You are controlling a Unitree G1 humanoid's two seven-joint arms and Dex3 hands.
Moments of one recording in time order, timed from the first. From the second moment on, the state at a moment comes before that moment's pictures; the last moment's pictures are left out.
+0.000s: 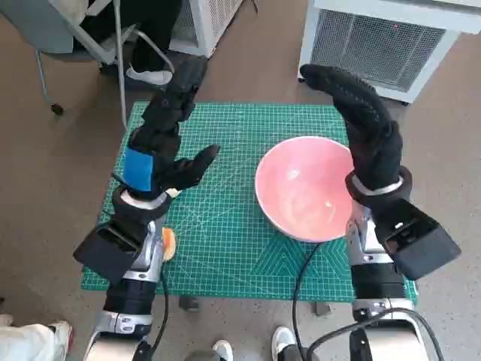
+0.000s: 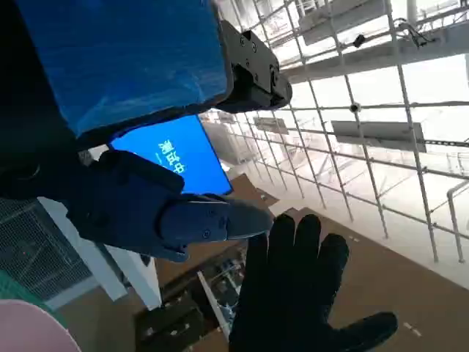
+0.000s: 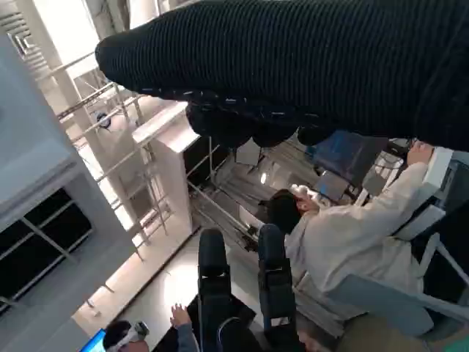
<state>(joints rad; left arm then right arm) -0.57 0.13 0.06 0.33 -0.12 -0.71 -0.24 -0.77 -0.11 -0.08 0.59 0.23 -0.91 0.42</state>
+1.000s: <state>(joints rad) -0.57 0.14 0.06 0.33 -0.13 -0.70 -0.27 -0.76 -0.12 -0.10 0.56 0.25 -0.90 0.42</state>
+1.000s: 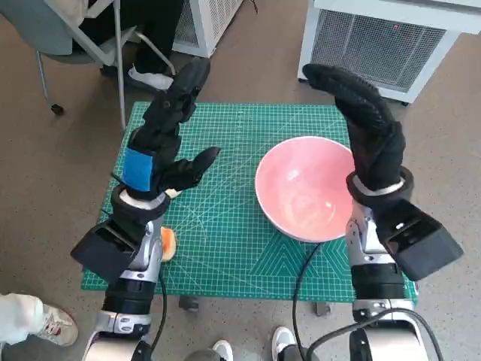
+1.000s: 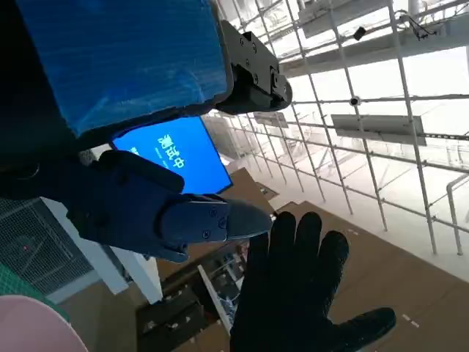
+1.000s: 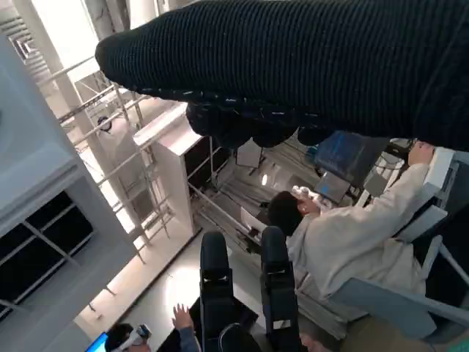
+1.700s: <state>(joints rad) -0.55 0.16 0.09 0.32 -0.17 -0.70 -0.29 -0.68 -0.25 -0.32 0.78 0.27 -0.95 0.29</state>
